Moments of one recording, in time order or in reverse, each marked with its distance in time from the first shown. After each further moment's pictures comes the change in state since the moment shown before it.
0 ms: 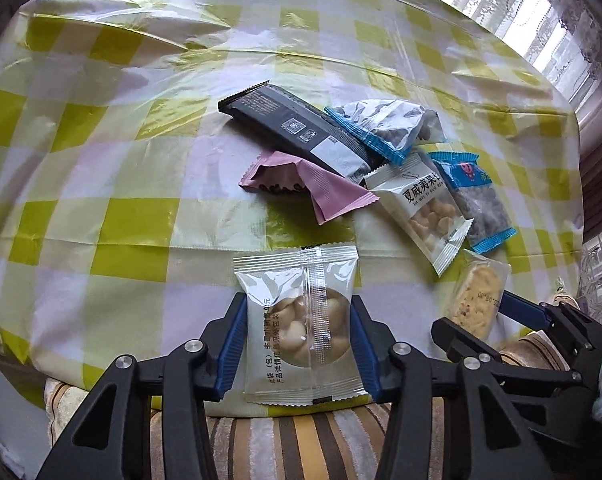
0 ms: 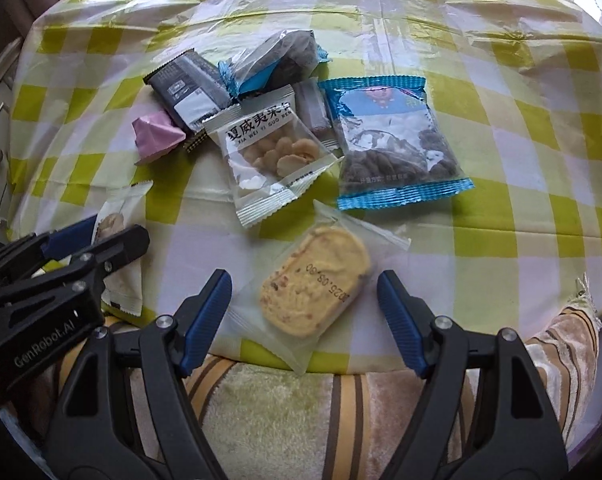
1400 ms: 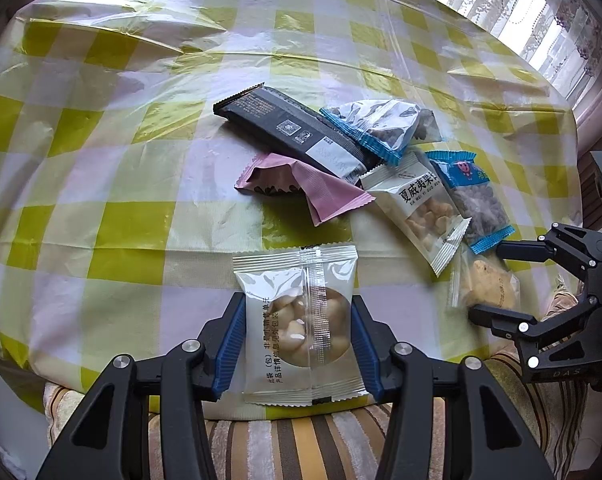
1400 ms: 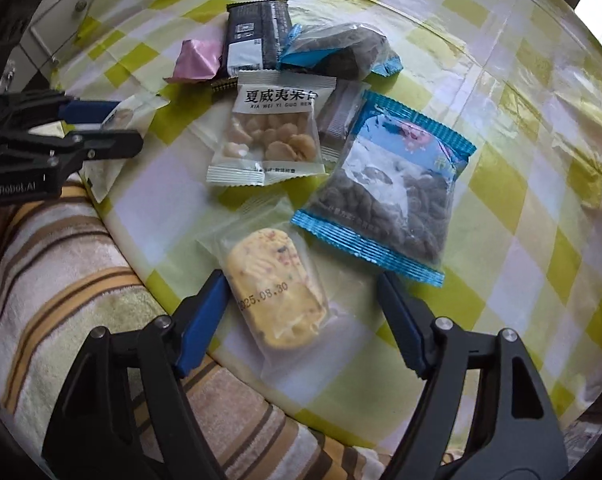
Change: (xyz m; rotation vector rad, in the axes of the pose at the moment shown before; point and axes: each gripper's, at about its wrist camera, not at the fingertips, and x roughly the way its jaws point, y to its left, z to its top) left arm 0.004 -0.003 0.003 0.017 -0.007 -0.003; right arm 0.018 -0.030 0.031 -0.511 0.059 0.138
